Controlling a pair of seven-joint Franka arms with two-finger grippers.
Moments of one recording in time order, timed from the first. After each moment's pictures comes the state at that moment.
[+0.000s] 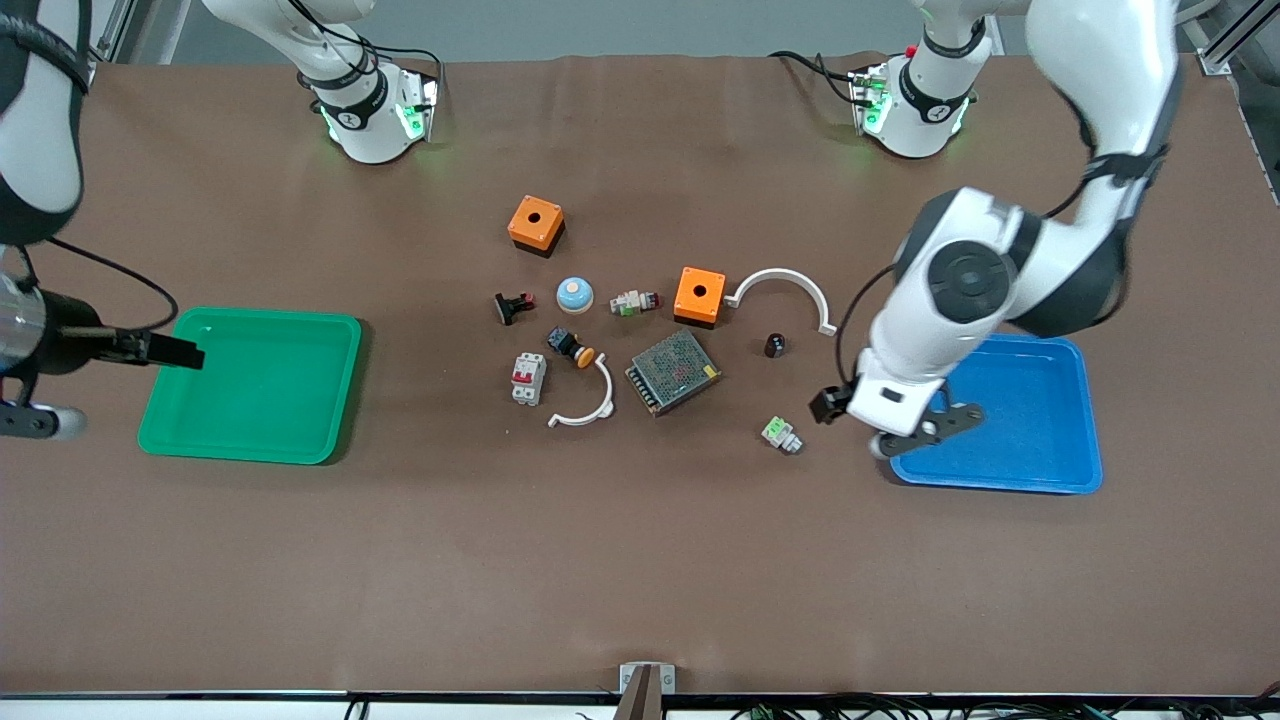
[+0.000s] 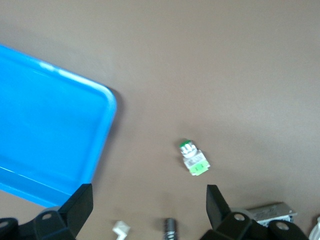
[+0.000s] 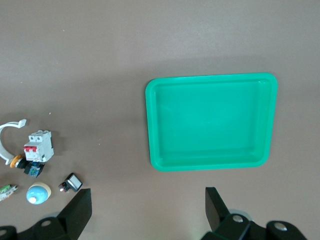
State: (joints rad) left arm -0.01 0.43 -0.44 -1.54 0.26 1.93 -0.75; right arm 0.03 0.34 -0.07 -1.23 0.04 1.39 0.08
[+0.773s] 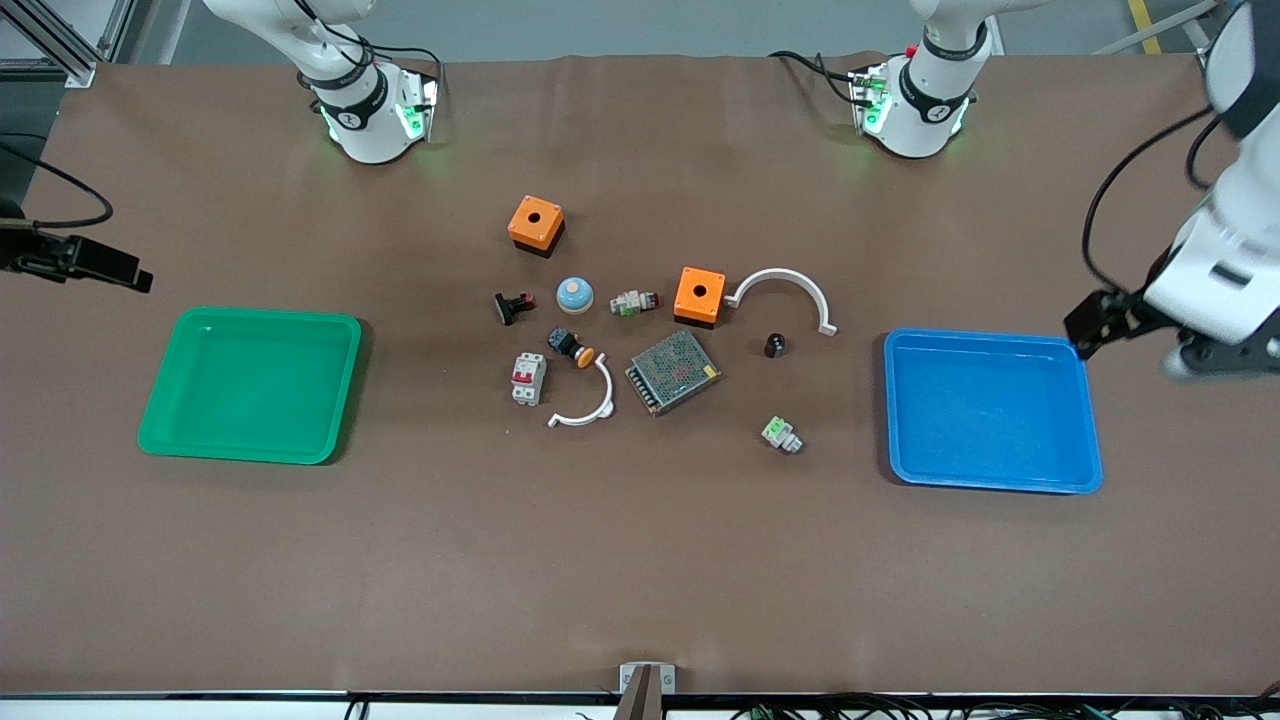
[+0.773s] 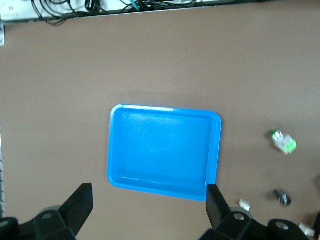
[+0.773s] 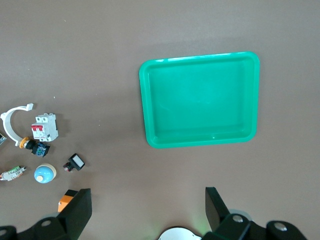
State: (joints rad) left arm 0.15 0.16 -0.34 -1.39 0.24 1.61 -0.13; right arm 0.00 0.14 -0.07 -1.37 0.04 1.35 0.08
